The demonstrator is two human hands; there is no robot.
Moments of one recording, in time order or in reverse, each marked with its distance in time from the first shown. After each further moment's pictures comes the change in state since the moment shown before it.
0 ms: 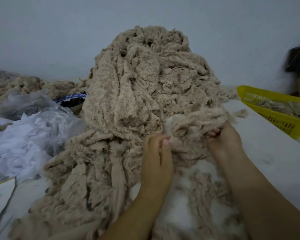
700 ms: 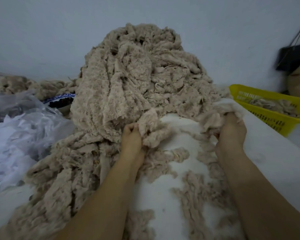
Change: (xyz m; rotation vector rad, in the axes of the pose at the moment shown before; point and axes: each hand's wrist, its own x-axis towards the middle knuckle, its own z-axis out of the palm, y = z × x) left_hand 0.087 -0.040 0.000 -0.658 0.167 -0.737; right_hand 0.020 -0.018 -0.012 -0.546 0.230 -0.429
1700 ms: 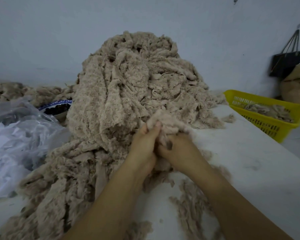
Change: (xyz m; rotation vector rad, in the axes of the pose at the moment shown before) left_hand -0.034 0.009 0.035 -0.031 -0.320 0.008; right_hand -0.073 0.021 0.027 -1.004 -0.874 -0.681
